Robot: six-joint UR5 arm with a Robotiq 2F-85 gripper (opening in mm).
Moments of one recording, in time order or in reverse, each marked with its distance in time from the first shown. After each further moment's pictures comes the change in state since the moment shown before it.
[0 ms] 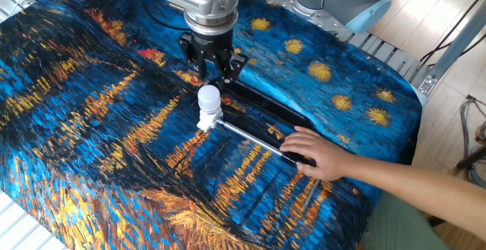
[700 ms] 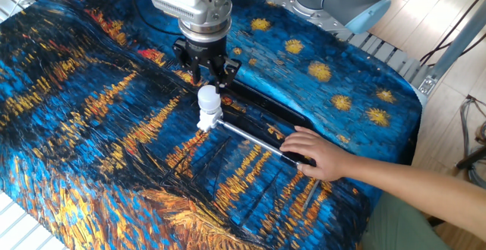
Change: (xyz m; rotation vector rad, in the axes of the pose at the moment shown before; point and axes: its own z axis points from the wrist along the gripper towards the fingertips) arm -0.006 -0.007 0.017 -0.005 0.005 -0.015
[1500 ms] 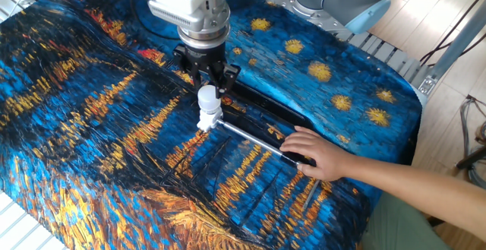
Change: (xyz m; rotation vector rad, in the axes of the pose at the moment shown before) arm -0.005 0.002 0.011 -0.016 -0.001 0.028
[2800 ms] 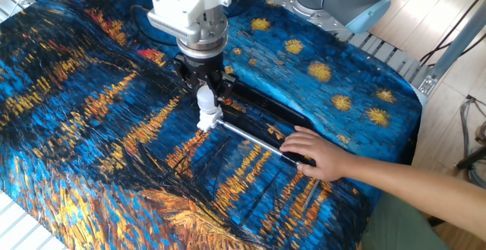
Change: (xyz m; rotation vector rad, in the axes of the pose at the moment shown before) arm 0.000 -0.002 0.018 0.011 0.011 0.008
